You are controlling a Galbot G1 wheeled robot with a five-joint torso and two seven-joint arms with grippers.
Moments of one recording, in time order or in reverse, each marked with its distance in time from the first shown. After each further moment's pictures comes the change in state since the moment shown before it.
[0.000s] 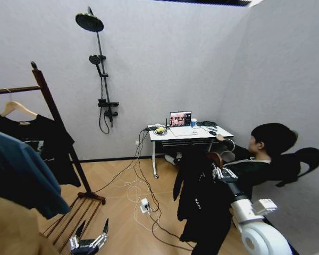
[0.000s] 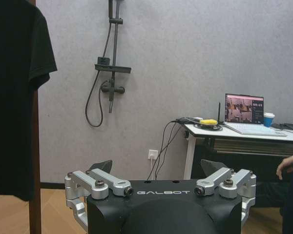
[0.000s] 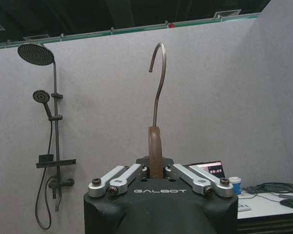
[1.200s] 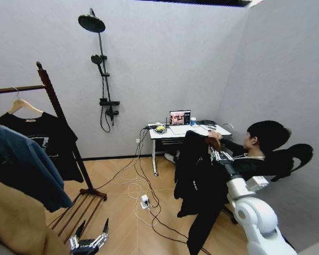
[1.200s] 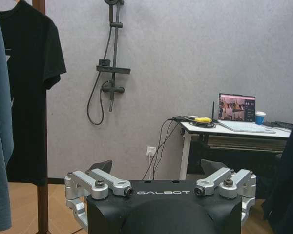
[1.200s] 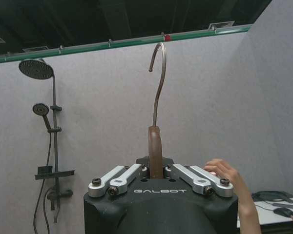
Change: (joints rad) left arm 0.000 0.000 0.000 0.000 0.000 0.000 0.000; right arm 0.172 -0.040 -0.008 -0.095 0.033 -0.049 0.017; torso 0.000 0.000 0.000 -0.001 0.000
